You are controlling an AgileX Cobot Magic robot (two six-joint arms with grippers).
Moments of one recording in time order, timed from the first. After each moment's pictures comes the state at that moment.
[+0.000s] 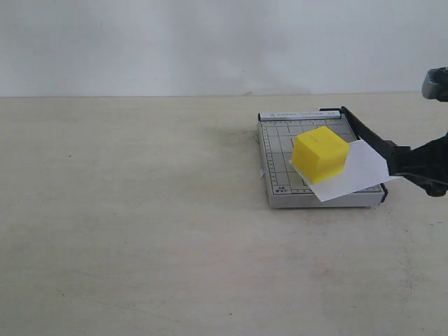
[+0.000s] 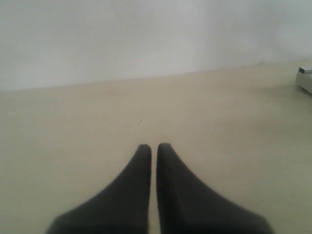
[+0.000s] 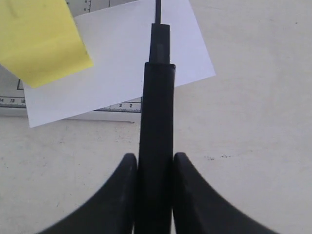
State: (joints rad) left arm -0.10 0.00 0.00 0.13 0.27 -0.07; right arm 0.13 1.33 -0.68 -0.05 0.37 0.08
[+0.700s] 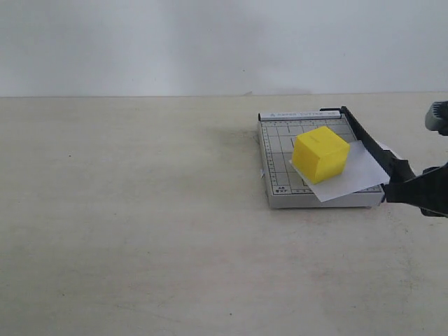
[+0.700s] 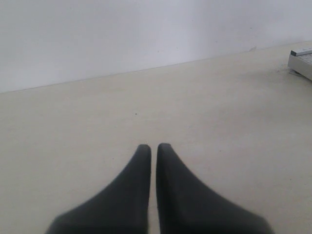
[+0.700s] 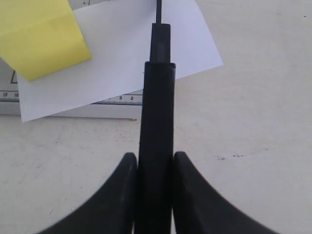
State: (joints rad) left arm -0.10 0.00 0.00 0.02 0.29 0.10; right arm 0.13 1.32 -0.49 -0.05 0.10 0.10
